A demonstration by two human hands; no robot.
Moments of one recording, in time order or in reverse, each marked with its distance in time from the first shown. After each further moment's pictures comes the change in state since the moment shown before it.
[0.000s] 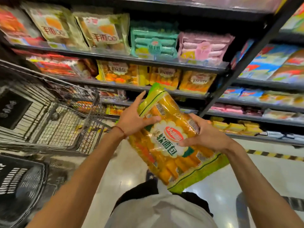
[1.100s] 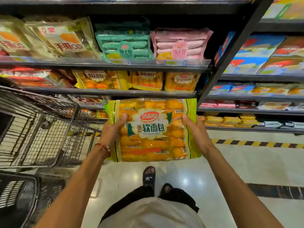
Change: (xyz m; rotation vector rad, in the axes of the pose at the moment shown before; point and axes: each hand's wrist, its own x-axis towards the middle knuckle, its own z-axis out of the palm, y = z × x) left_hand 0.044 -0.002 0.050 -0.540 0.195 -0.395; right_hand 0.055 0.066 -0.065 0.367 0.463 0.079
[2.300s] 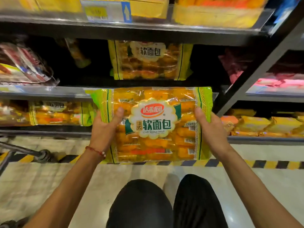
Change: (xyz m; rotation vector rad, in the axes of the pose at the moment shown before) left_hand 0.380 -0.340 0.114 0.010 0.111 0.304; right_hand 0.368 0.335 0.010 -0.093 0.148 -0.346
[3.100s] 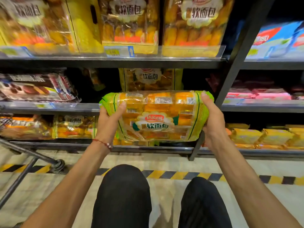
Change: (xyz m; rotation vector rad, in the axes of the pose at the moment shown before) left_hand -0.039 0.052 -0.012 -0.205 0.019 0.173; right_hand -0.033 -0.064 -0.018 0.412 0.130 0.020
